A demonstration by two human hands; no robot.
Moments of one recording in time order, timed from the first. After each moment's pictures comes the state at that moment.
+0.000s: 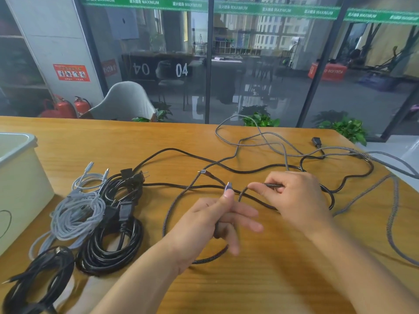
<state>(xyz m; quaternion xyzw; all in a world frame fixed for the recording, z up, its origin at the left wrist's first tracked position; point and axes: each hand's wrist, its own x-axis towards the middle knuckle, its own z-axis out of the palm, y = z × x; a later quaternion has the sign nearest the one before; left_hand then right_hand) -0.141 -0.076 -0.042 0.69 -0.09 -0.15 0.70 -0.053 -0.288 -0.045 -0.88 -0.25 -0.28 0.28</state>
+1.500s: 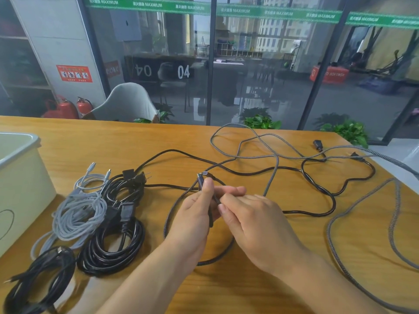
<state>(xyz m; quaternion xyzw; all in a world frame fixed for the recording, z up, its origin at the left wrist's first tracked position) -0.135 -0.084 -0.051 0.60 -0.01 0.02 0.80 -0.113 -0.227 -0.048 -0.88 -0.35 -0.24 0.19</state>
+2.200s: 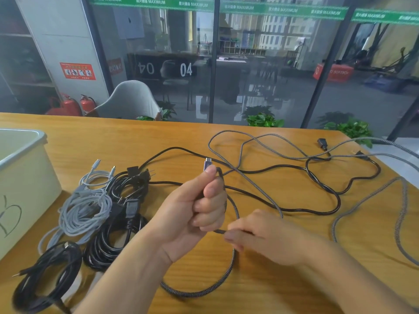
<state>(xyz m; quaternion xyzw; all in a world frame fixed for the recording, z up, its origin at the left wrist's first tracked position) -0.140 -0.050 -0.025 0.42 -0.12 -0.17 0.88 -0.089 -0.252 -0.050 -0.86 -0.43 0.16 0.22</state>
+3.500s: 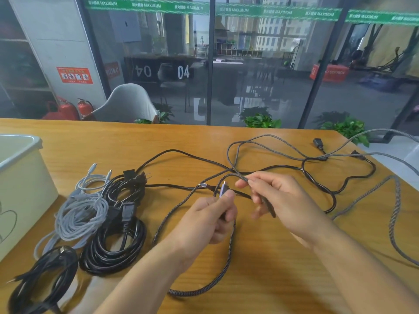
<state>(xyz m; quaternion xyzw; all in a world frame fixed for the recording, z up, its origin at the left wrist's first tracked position) -0.136 -0.074 -0.047 0.70 -0.07 -0.12 0.71 -0.089 -0.260 -0.017 -0.76 -0.17 0.08 0.62</state>
